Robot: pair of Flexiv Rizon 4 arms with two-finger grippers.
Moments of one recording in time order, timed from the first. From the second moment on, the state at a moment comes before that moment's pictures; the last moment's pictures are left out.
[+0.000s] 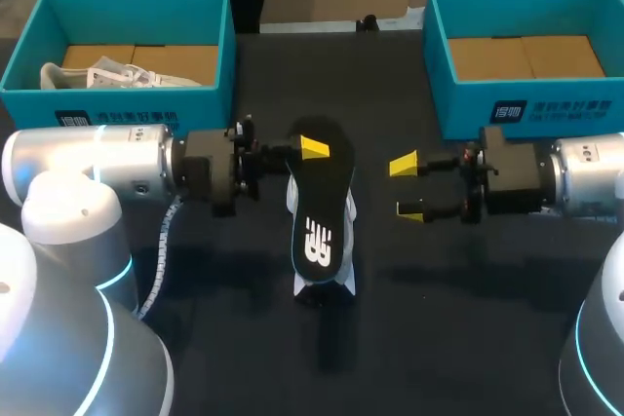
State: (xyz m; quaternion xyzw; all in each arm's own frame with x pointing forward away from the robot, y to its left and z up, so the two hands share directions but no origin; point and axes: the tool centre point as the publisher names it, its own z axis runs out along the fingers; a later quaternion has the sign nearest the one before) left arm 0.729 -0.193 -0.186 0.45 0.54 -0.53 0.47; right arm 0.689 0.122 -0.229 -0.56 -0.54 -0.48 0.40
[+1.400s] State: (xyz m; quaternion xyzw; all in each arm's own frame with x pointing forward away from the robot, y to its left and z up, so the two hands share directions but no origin) left arm 0.729 -0.192 -0.186 0.45 0.54 -0.53 0.47; right arm 0.709 0.087 -0.233 -0.15 -0.88 -0.42 0.18
